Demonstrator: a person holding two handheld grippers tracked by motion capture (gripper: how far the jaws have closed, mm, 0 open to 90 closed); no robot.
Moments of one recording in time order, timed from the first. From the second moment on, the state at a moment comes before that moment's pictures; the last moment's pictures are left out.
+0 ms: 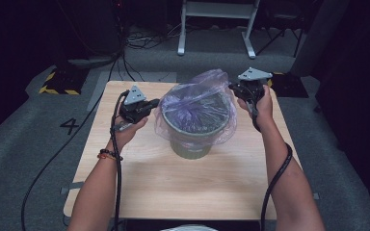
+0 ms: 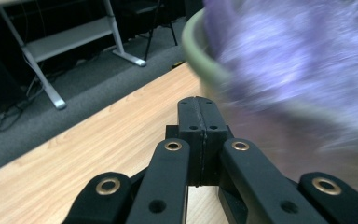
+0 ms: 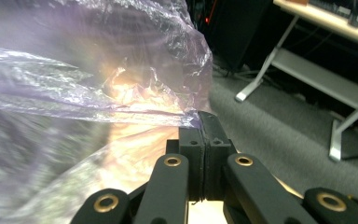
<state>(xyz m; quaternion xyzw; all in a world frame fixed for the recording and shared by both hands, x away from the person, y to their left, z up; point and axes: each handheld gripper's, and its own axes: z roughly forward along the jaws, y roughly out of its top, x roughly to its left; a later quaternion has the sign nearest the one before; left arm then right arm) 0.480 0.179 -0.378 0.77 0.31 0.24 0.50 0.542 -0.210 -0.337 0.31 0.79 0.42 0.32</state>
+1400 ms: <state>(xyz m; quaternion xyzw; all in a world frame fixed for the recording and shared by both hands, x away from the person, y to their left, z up) 0.425 0.178 -0.337 0.76 0.21 0.19 0.58 0.526 -0.214 -0.332 0.31 0.77 0.44 0.35</state>
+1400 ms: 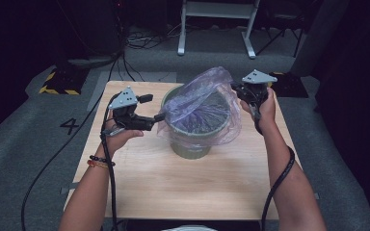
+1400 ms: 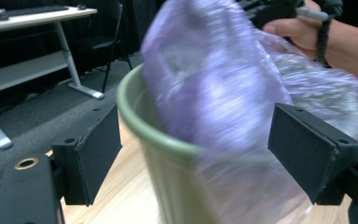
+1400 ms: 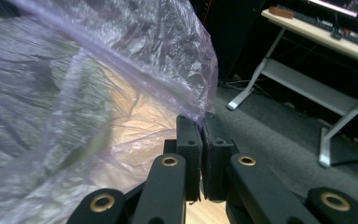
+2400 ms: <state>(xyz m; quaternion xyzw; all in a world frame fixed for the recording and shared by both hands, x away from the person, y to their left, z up) 0.452 0.165 -0.333 0.81 0.23 0.28 0.47 0.522 -0.199 -0.313 0.27 0.78 0.44 0.35</state>
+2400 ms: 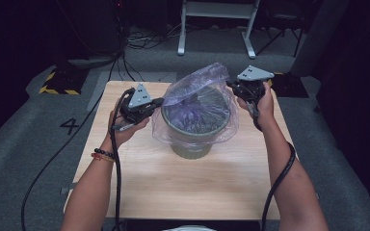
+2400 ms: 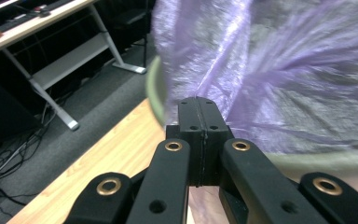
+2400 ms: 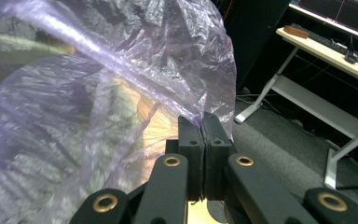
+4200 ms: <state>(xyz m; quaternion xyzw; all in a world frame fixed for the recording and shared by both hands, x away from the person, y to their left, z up) 0.410 0.190 -0.413 0.80 0.25 0.18 0.51 0.446 -0.256 -0.428 0.22 0.81 0.47 0.28</state>
